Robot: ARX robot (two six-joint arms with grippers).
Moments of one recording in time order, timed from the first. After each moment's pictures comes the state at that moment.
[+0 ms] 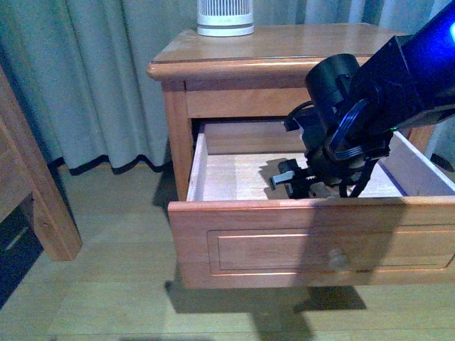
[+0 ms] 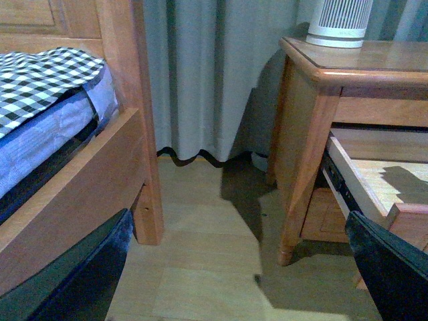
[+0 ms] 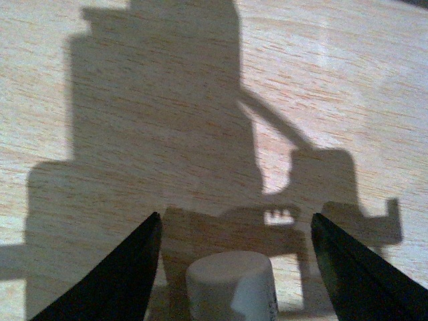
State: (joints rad) left arm 0.00 0.00 0.01 0.00 0.00 -0.01; right arm 0.23 2.35 1.59 -0.12 0.14 -0.02
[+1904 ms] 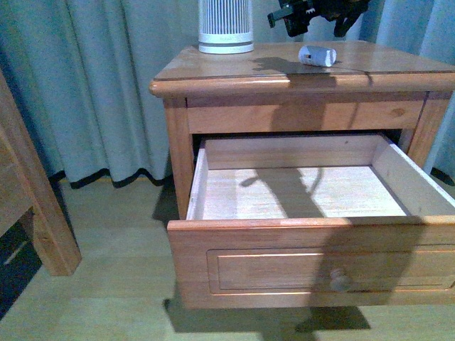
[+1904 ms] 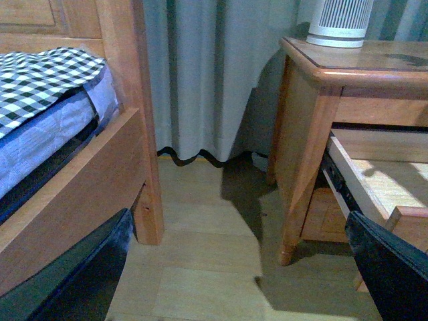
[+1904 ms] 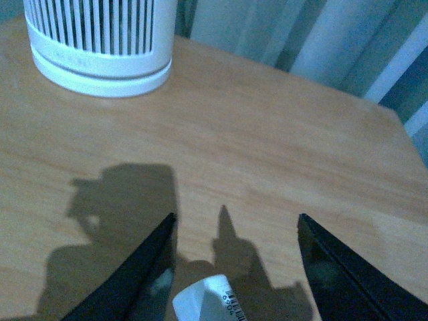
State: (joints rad) left arm 0.00 0.00 0.01 0.00 0.00 -0.01; right arm 0.18 2.42 2.31 -0.13 0.15 -0.23
